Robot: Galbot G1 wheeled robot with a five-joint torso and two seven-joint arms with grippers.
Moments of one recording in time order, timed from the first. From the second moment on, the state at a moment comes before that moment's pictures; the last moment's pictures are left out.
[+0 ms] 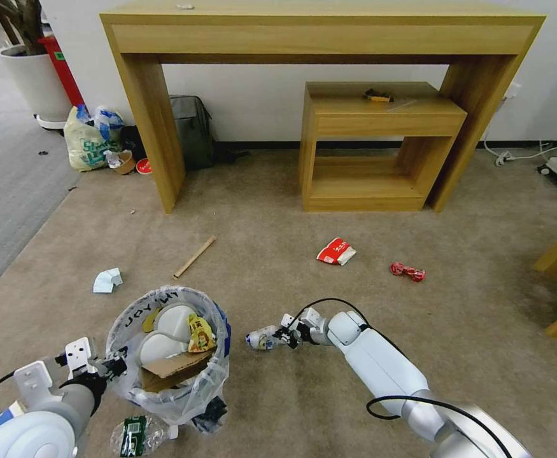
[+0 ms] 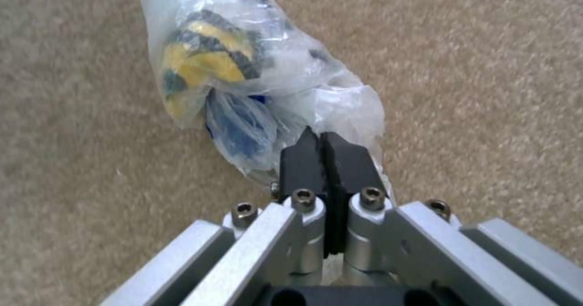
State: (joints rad) left arm 1.67 -1.24 -0.85 -2.30 -0.99 0.74 -0.49; right arm -0.58 1.40 -0.11 0.76 -0.12 -0.05 -0.68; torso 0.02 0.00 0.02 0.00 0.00
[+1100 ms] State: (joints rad) left arm 1.63 -1.22 -0.81 -2.25 -0.97 0.74 -0.51; right arm -0.62 1.32 -0.14 1.69 0.28 -0.29 -0.53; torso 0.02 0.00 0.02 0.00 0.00
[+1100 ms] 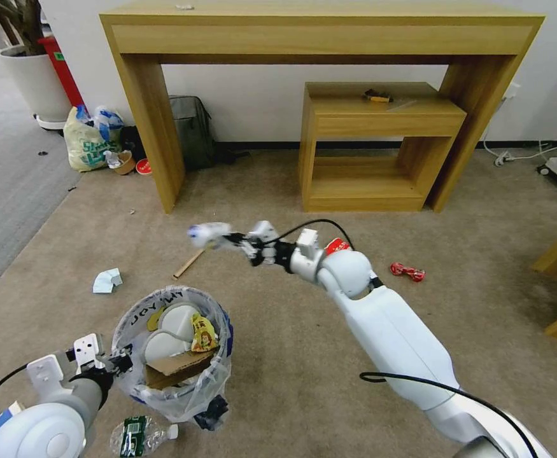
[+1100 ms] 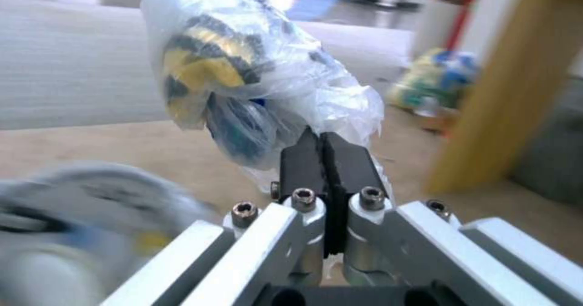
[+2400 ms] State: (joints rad) left arm 1.59 -1.21 -0.80 -2.23 -0.99 0.74 -0.53; right arm -0.63 1.23 -0.32 1.73 0.09 -0.24 -0.54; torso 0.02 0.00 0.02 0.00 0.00
